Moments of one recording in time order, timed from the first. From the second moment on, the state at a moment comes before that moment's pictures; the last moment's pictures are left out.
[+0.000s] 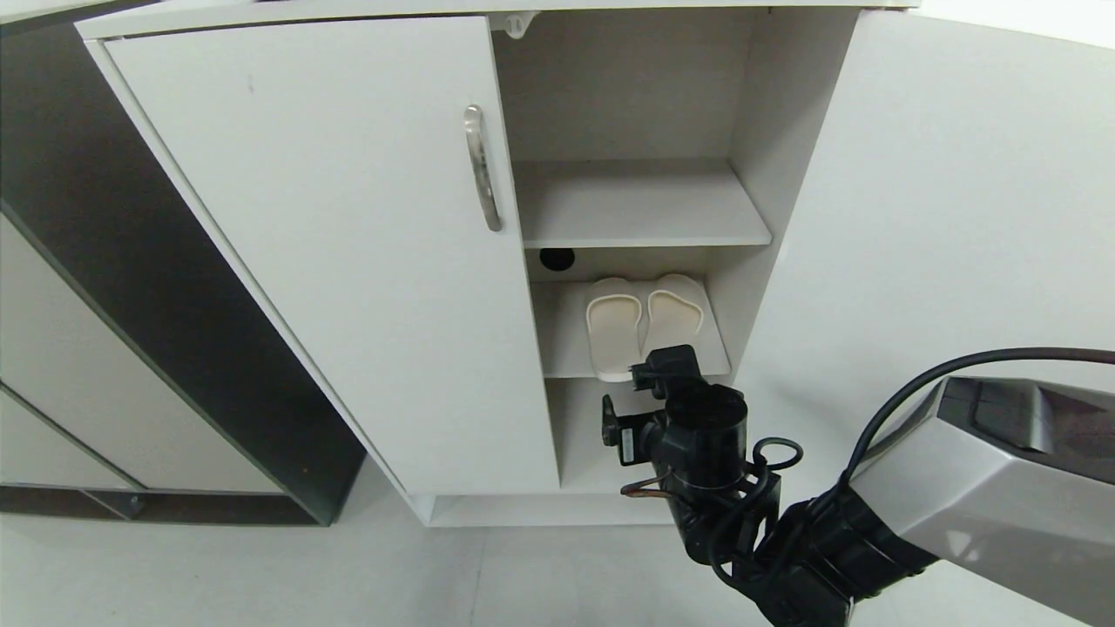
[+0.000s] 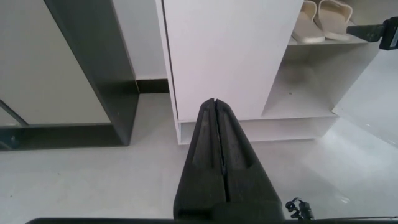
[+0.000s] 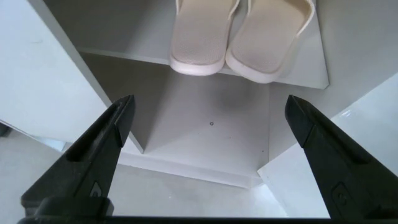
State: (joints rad) left arm 0.00 0.00 0.00 0.00 0.00 0.01; right arm 0.84 2.19 -0.97 -1.13 -0.67 0.03
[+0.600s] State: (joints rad) left arm 0.00 0.00 0.00 0.00 0.00 0.01; right arm 0.85 2.19 -0.97 -1.14 -0.68 0.03
